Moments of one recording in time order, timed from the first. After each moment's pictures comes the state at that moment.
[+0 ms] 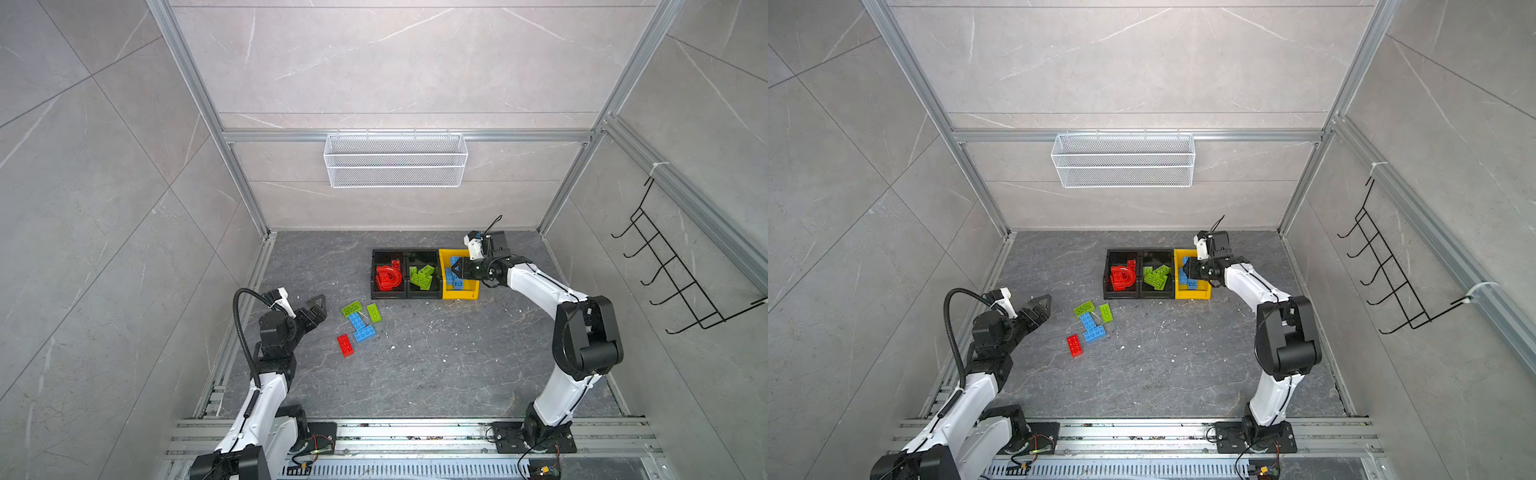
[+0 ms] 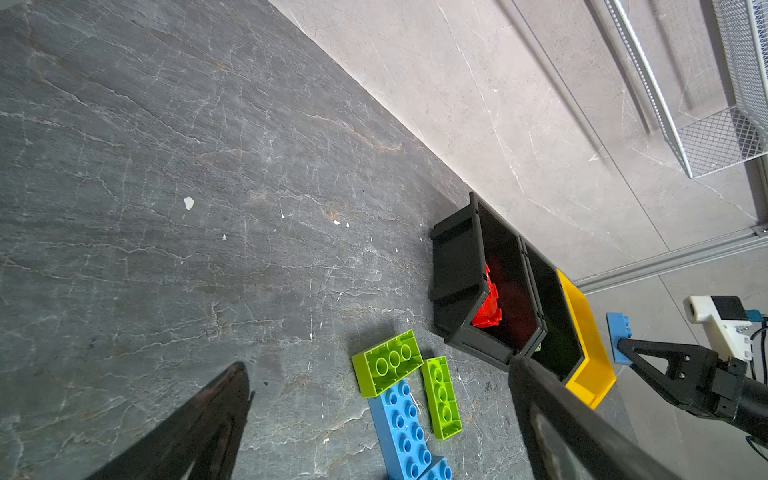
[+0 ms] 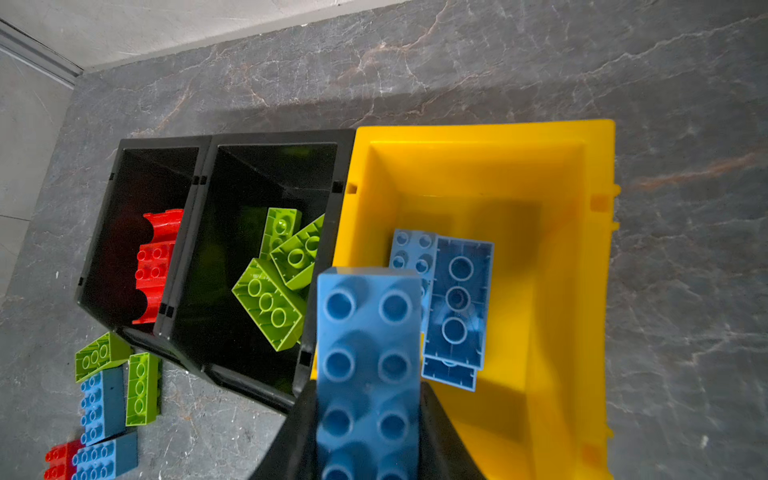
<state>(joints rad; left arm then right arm) 0.09 0.89 0.30 0.23 0.32 -0.61 0.20 1.81 1.32 -0.36 -0.28 0.22</state>
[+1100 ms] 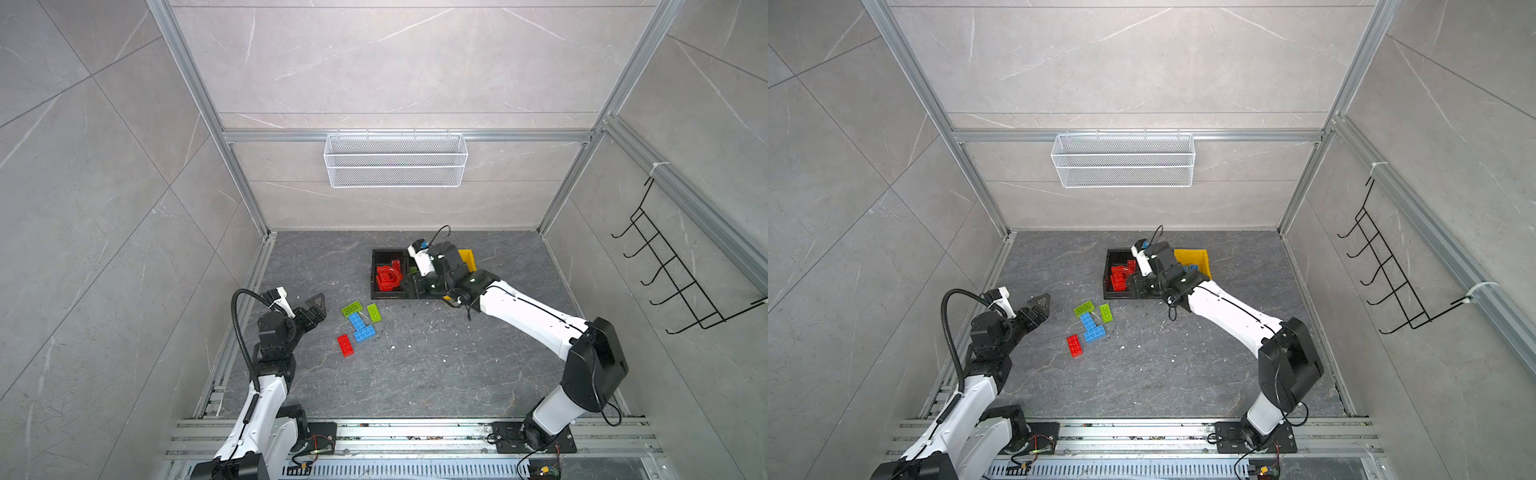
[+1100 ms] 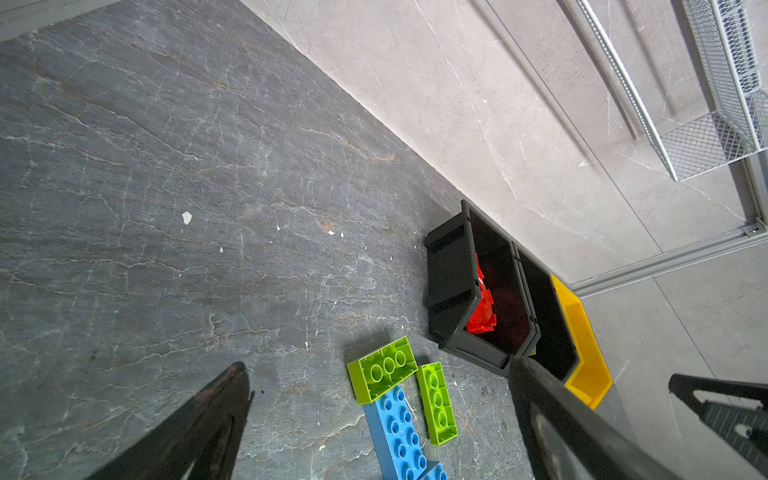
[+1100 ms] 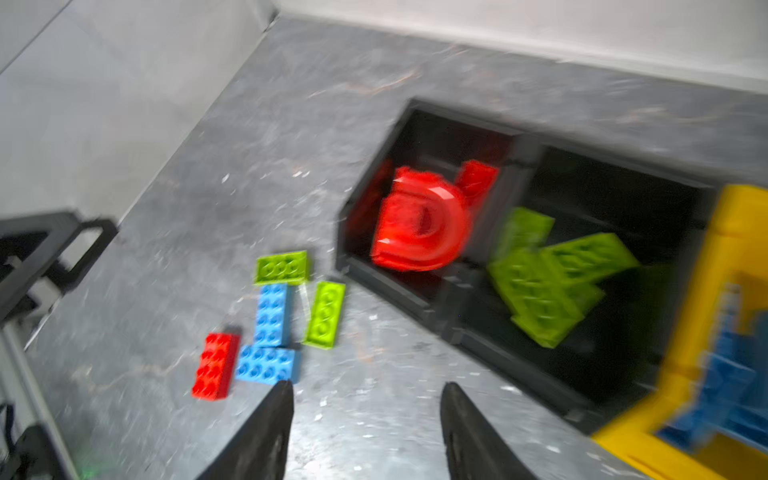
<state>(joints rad) 0.09 0.86 0.30 0.22 0.32 -0.60 0.72 1.69 1.35 -0.37 -0.09 0.23</state>
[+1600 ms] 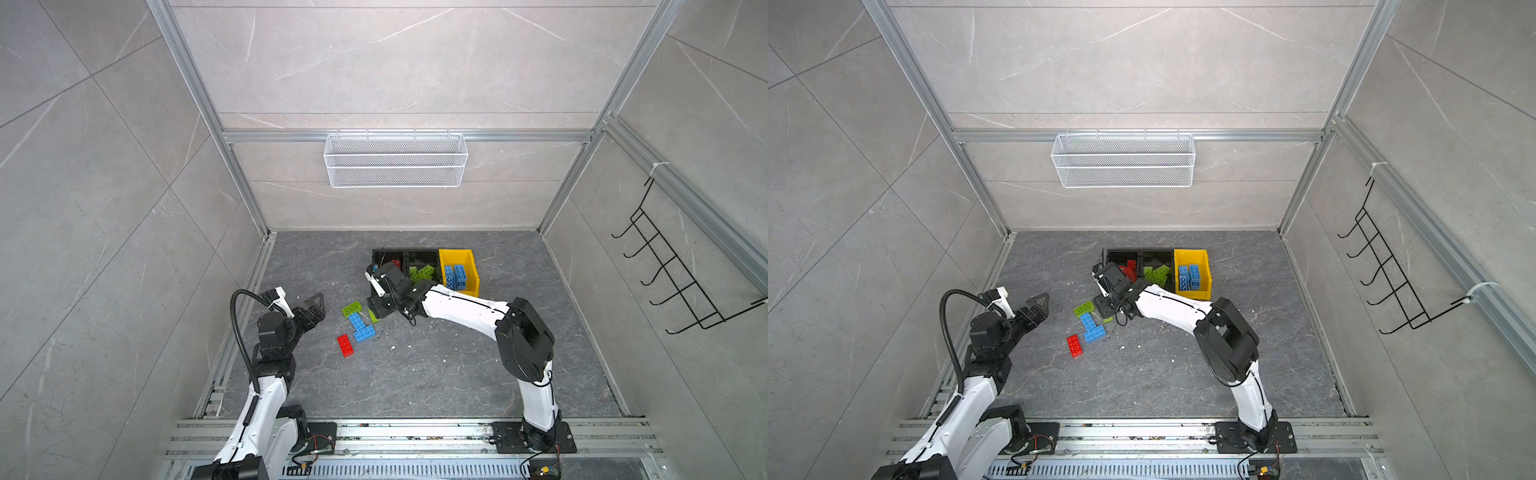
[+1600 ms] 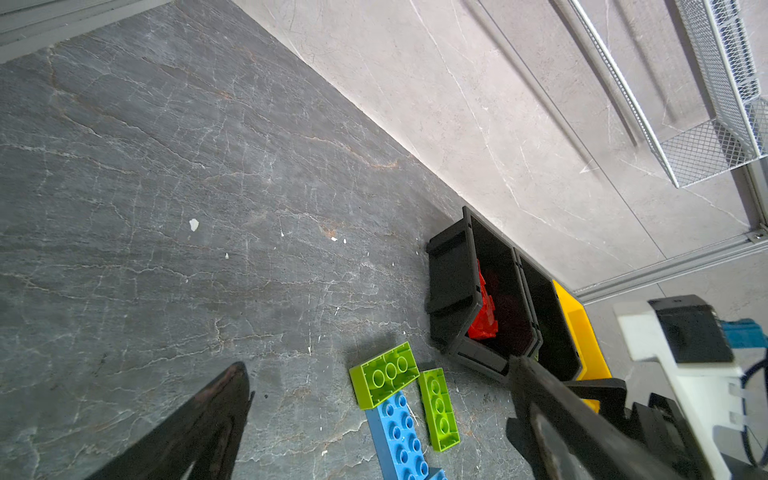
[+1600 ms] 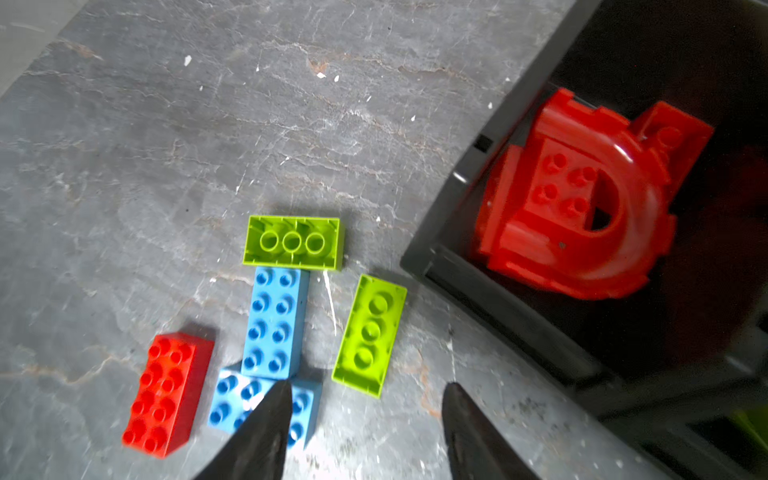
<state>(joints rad) 0.09 0.85 0.30 0.22 0.30 -0.60 0.87 2.08 1.63 -0.45 0.05 0.20</state>
